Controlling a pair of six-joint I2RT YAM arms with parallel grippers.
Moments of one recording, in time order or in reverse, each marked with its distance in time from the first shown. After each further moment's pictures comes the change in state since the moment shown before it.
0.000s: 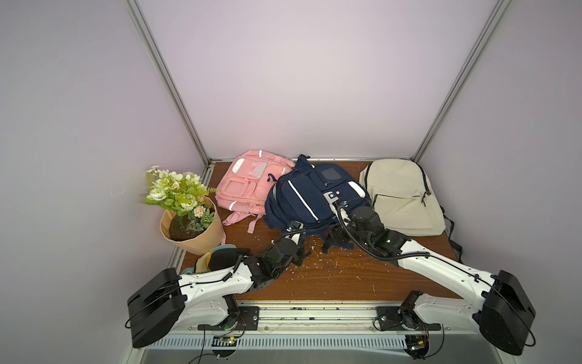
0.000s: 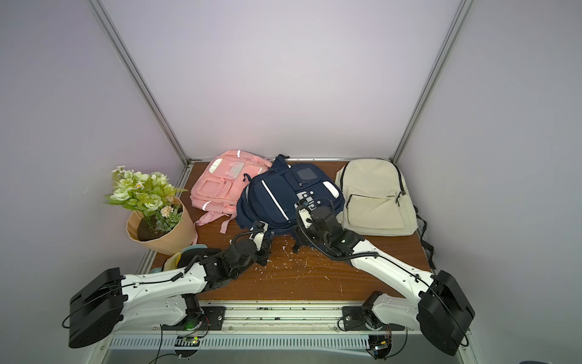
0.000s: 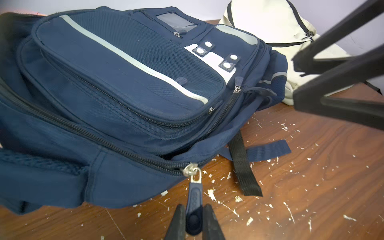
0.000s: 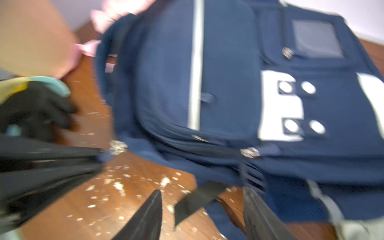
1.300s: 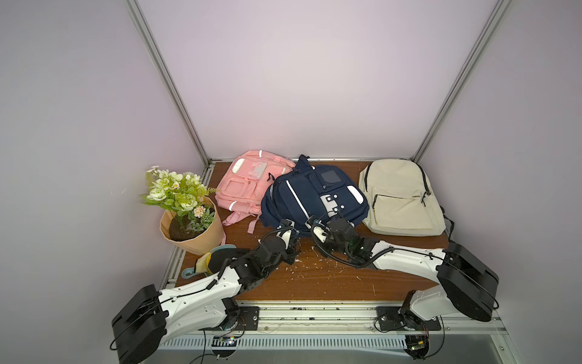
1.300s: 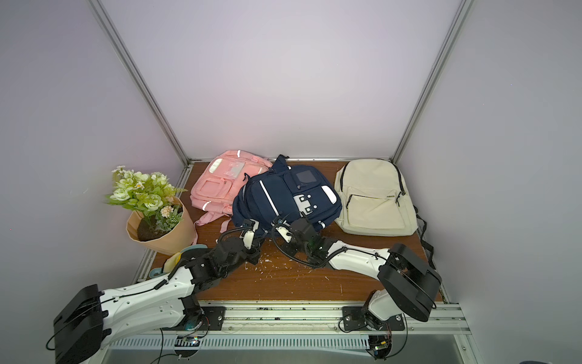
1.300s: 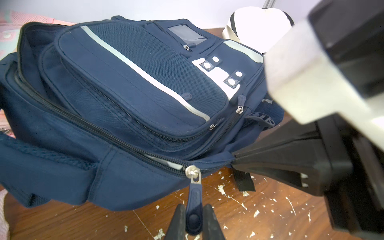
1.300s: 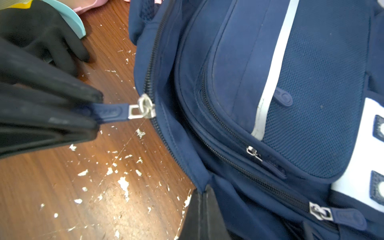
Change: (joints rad) left arm 0.105 -0.161 -0.037 -0.095 0.064 0.026; right arm 0.124 0.241 -0.051 0.233 0.068 -0.150
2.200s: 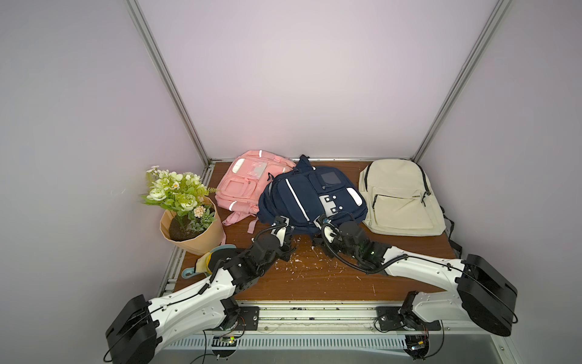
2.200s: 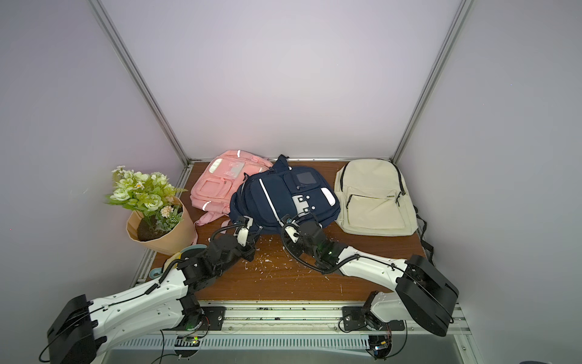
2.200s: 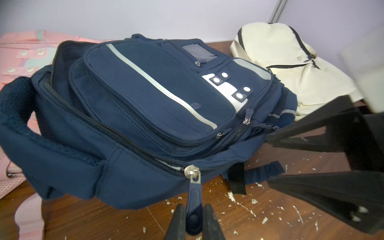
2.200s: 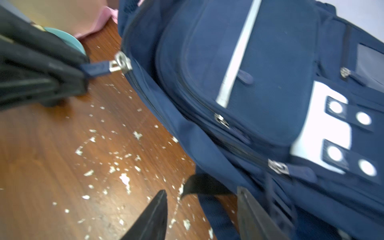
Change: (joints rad) left arm 0.014 -0.087 0.024 -0.052 0.026 0.043; right arm -0.008 -0.106 -0.060 0.037 -0.036 0.031
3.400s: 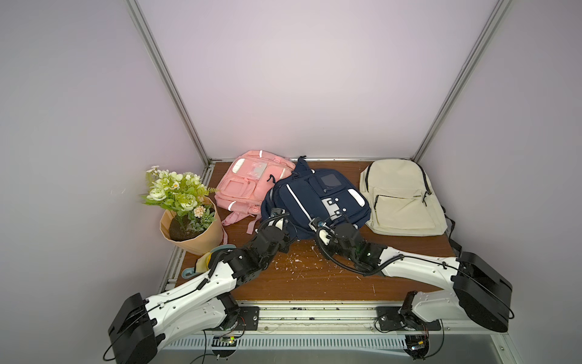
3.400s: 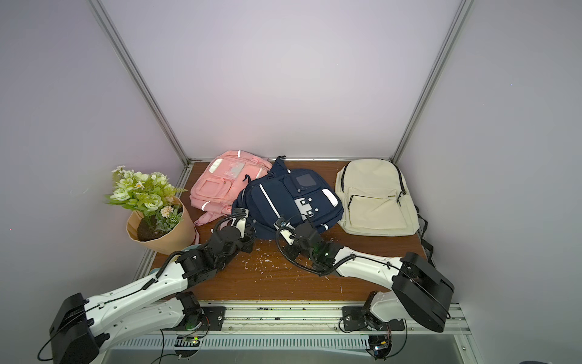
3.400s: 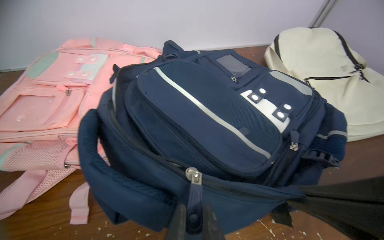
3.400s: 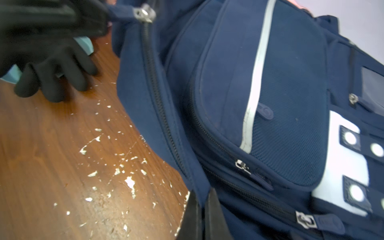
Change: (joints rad) left arm 0.042 0.047 0.138 -0.200 -0.205 -0.085; right arm 0.037 -0.012 -0.021 -0.009 0.129 0.008
